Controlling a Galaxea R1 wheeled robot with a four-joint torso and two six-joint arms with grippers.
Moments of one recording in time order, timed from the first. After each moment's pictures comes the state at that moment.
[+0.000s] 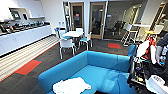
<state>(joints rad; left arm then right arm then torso) 1.45 2.97 -2.75 0.99 -0.14 -0.69 -1.56 3.09 -2.75 -0.33 0.19 0.36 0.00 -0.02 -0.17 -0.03</state>
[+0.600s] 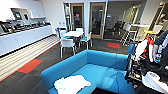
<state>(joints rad) 1.46 2.97 -2.75 0.99 -0.14 -0.69 -1.56 3.09 -2.75 -0.33 0.19 0.36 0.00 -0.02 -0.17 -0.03</state>
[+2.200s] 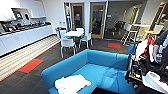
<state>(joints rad) 1.46 2.97 -2.75 0.99 -0.14 -0.69 -1.56 3.09 -2.75 -0.33 0.19 0.36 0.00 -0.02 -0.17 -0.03</state>
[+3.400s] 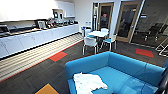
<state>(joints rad) 1.46 2.98 -2.75 1.01 -0.12 -0.69 -1.56 3.10 -2.75 -0.33 0.19 0.36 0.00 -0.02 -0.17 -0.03</state>
